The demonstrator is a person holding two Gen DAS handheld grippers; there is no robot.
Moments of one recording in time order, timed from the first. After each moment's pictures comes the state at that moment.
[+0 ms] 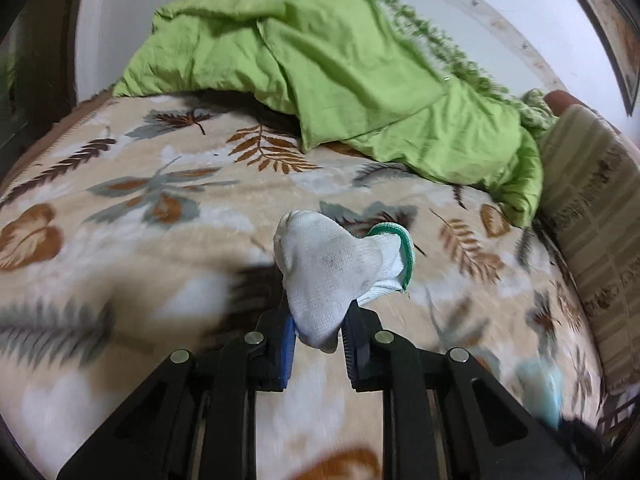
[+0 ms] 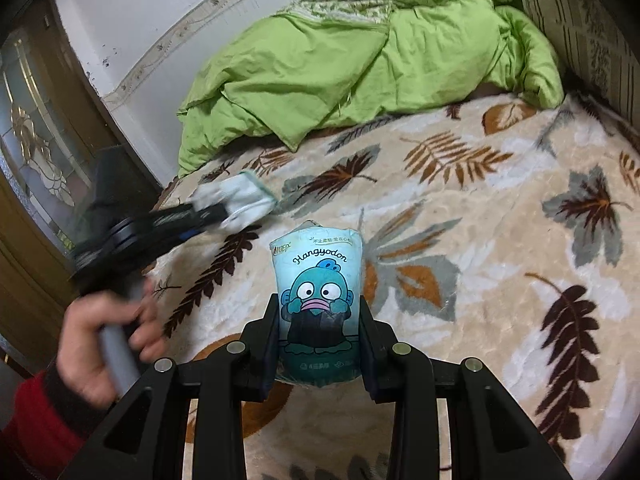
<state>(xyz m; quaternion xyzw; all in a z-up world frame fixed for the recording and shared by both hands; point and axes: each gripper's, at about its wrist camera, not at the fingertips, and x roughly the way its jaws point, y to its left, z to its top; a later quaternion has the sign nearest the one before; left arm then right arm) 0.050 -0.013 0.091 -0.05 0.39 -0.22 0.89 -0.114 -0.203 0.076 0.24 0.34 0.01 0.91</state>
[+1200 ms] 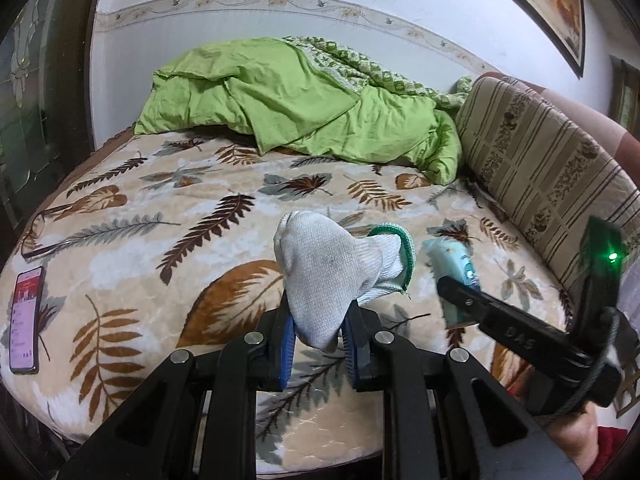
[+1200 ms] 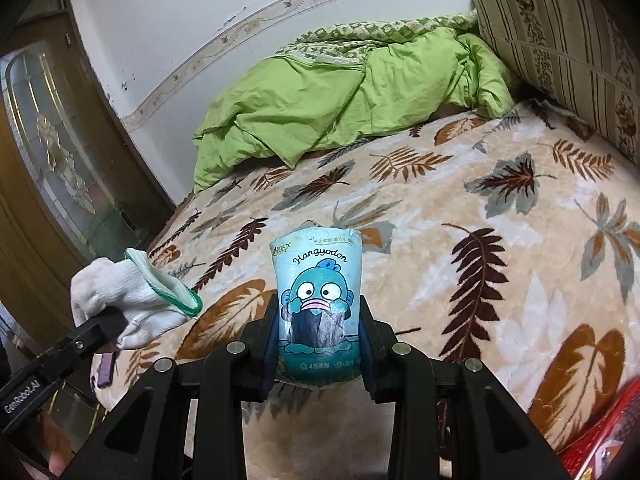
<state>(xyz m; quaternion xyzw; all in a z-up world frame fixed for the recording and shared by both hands) -0.207 0.004 0.139 0.00 0.32 -0.25 0.91 -0.247 -0.210 0.095 0.25 0.30 0.00 0.92</state>
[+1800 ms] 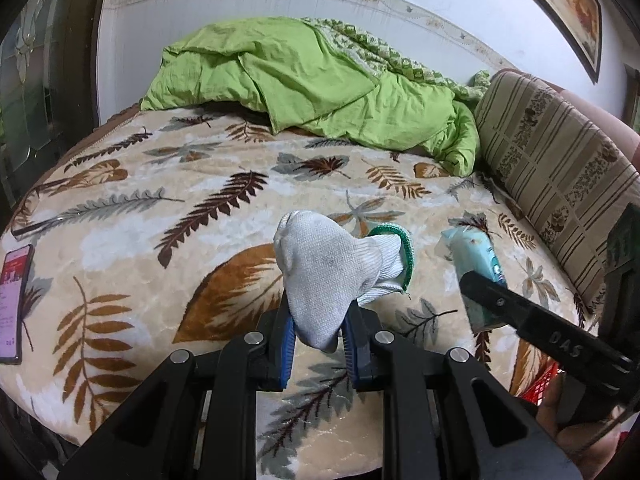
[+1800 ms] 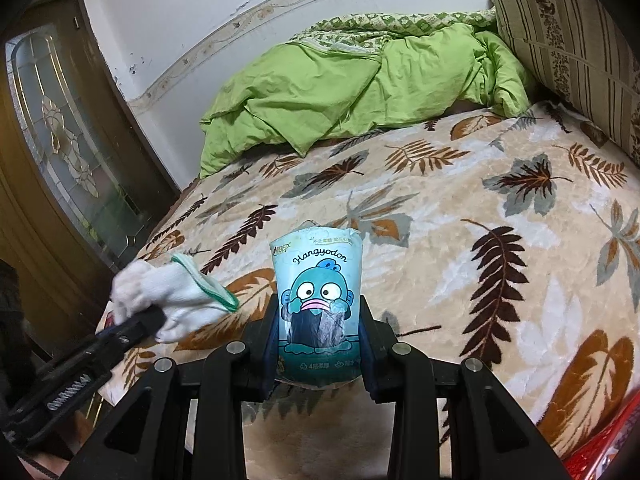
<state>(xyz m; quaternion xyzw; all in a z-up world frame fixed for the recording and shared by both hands) -0.179 0.007 0.108 -0.02 0.35 -0.24 0.91 -0.233 -0.198 0.090 0.24 0.32 0.02 0.92</state>
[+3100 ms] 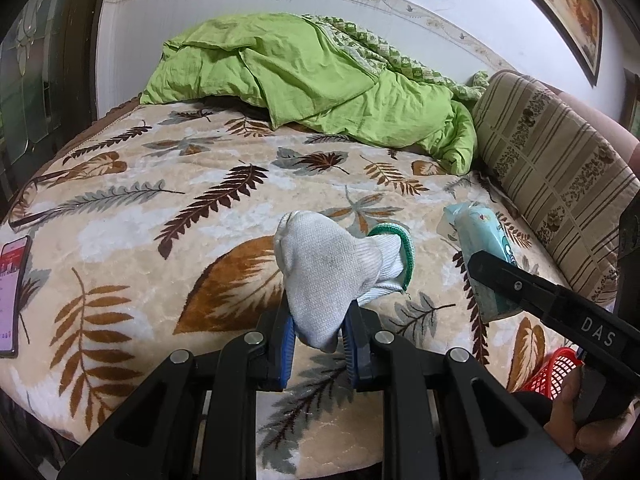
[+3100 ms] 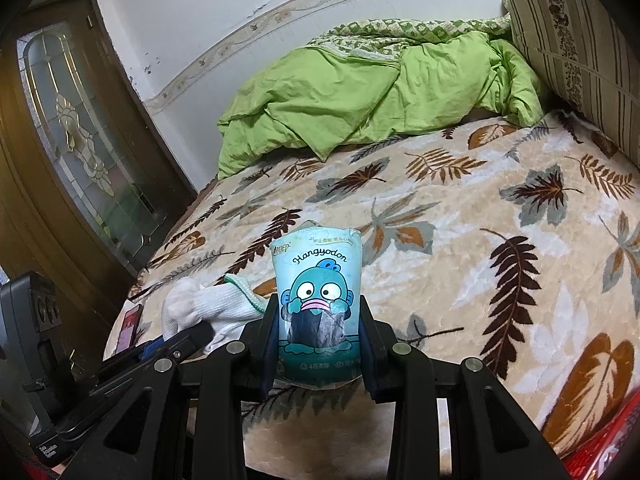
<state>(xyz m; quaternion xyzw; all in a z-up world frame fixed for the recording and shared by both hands) -0.186 0.010 0.105 -0.02 0.35 -0.24 0.91 -0.239 -0.182 0.110 0.23 0.31 0.04 0.92</state>
